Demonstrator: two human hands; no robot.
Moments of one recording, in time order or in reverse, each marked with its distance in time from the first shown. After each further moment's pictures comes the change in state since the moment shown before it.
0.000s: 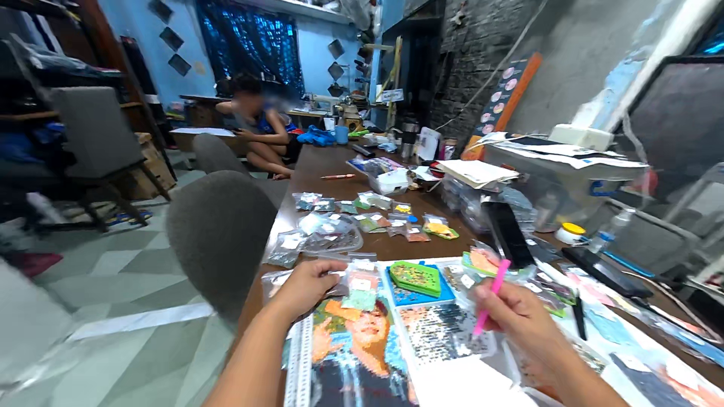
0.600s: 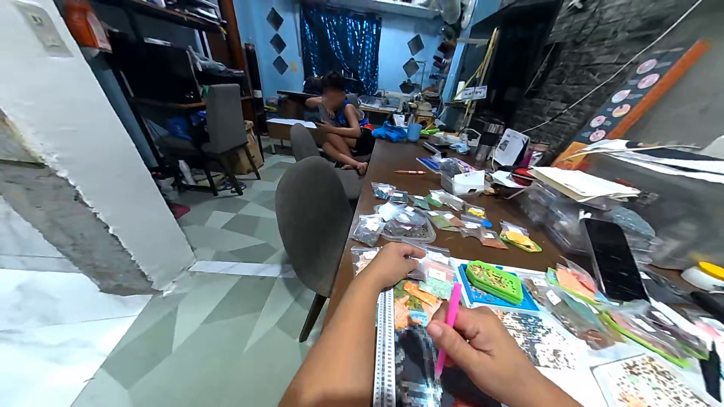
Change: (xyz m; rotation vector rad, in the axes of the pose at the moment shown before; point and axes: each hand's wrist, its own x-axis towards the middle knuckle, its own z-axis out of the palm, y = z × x) left_hand -0.004 0.007 0.002 0.024 -0.066 0.054; right_hand 0.008 -0.056 0.137 0.175 -0.474 -0.343
